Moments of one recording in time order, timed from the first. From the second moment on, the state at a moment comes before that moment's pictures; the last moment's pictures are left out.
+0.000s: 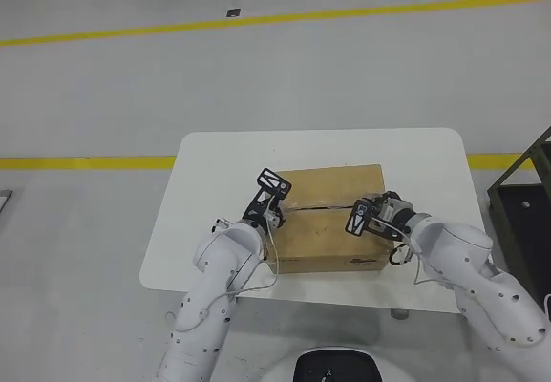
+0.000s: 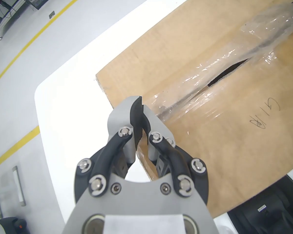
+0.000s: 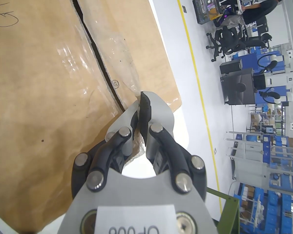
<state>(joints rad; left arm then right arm) 1.00 -1.39 -1.16 -1.63 1.56 -0.28 -0.79 -1.13 -1.18 1.22 -1.70 -1.93 -0.52 0.40</state>
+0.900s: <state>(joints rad) 0.97 -1.39 -1.08 -1.61 1.57 -0.35 -0.80 -1.20 -1.17 1.46 -1.81 -1.69 -0.49 0.54</state>
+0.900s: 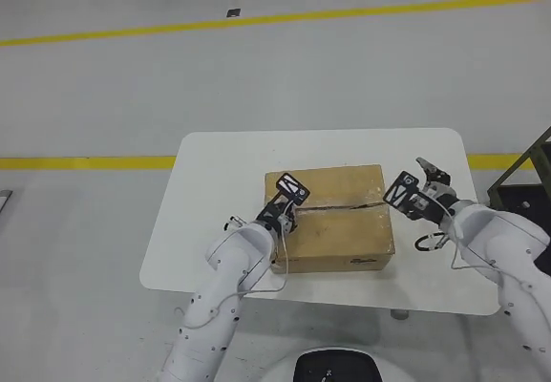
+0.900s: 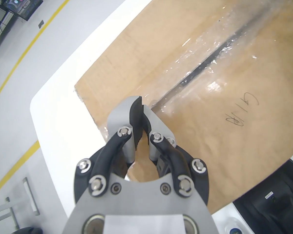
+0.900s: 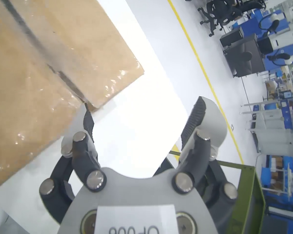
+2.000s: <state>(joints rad) 0.97 -1.41 -1.07 -1.74 1.53 -0.37 -0.82 -1.36 -1.17 1.71 -1.82 -1.04 -0.31 0.37</state>
